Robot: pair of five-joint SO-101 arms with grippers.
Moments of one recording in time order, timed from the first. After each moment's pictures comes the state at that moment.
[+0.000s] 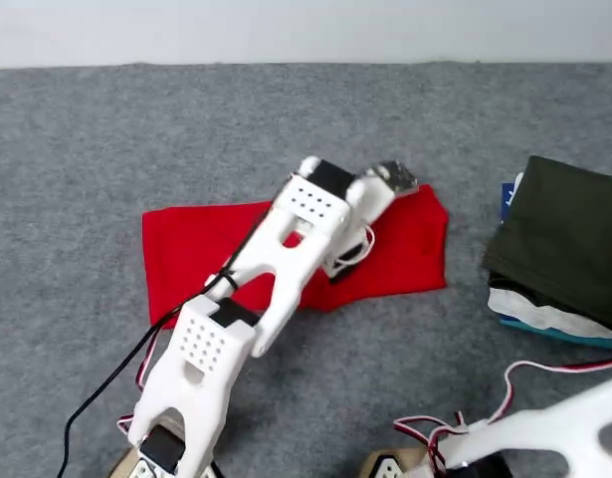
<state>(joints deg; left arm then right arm) 29.1 46.4 -42.5 98.5 -10.0 63.5 -35.1 9.4 100.5 55.1</state>
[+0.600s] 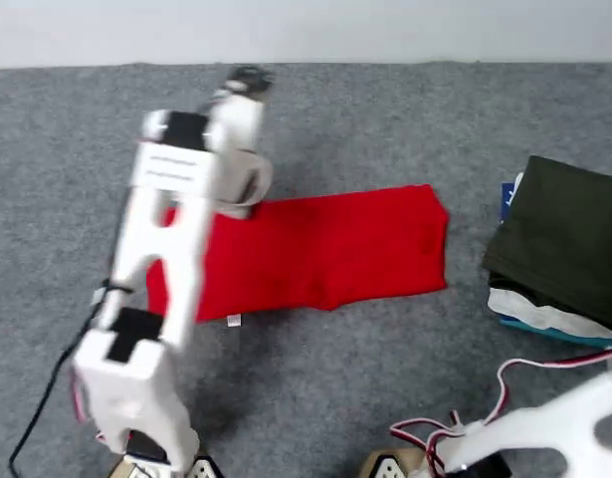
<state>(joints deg) 3.7 17.3 -23.8 99.1 -1.8 58.7 -35.1 9.4 100.5 55.2</state>
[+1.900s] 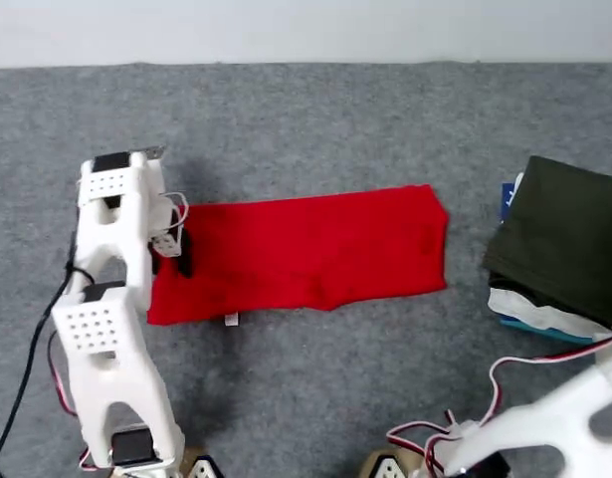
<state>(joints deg) -13.0 49.2 -27.1 95.5 3.4 55.6 -35.1 9.4 100.5 52.3</state>
